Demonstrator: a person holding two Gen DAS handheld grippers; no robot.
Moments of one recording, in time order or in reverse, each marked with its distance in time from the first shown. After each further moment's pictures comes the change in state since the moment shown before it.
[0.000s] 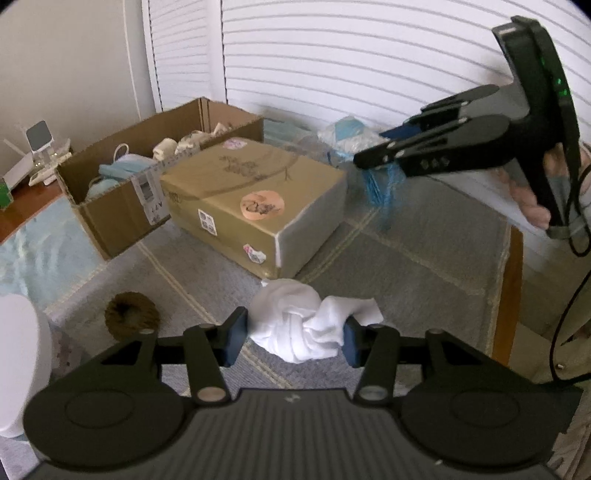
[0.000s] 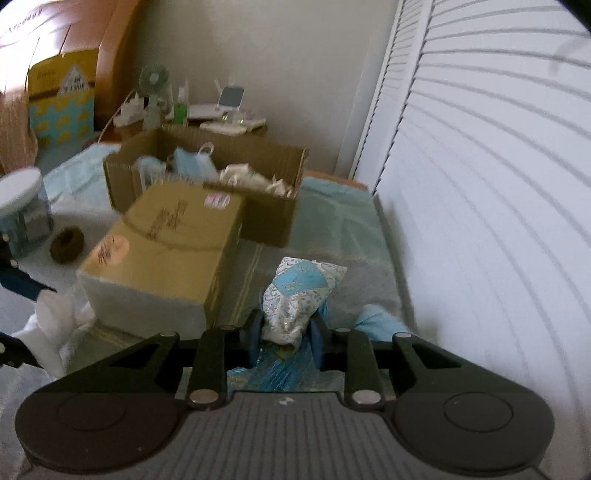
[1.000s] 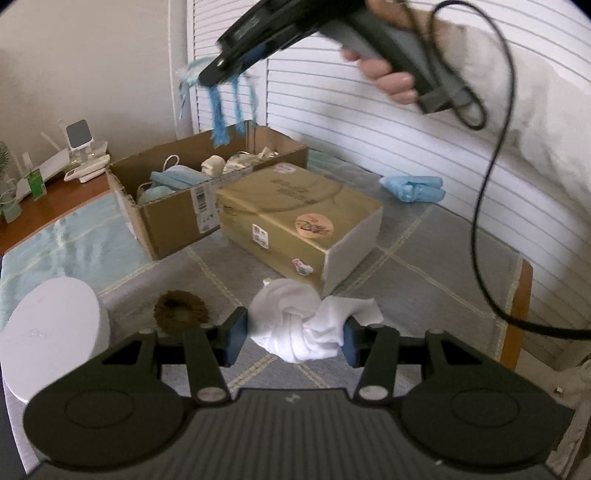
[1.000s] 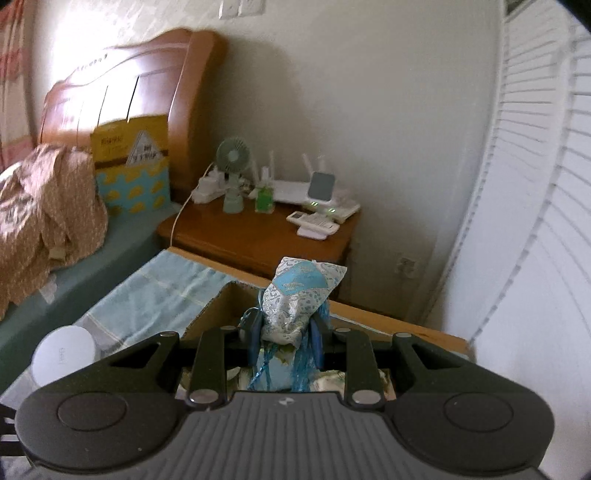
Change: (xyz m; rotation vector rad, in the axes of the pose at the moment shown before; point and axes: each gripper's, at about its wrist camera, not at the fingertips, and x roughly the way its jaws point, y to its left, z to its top) left arm -0.026 0.024 -0.007 -0.092 -0.082 0.060; right arm 0.068 0.038 0.191 -0.105 -0.095 0.317
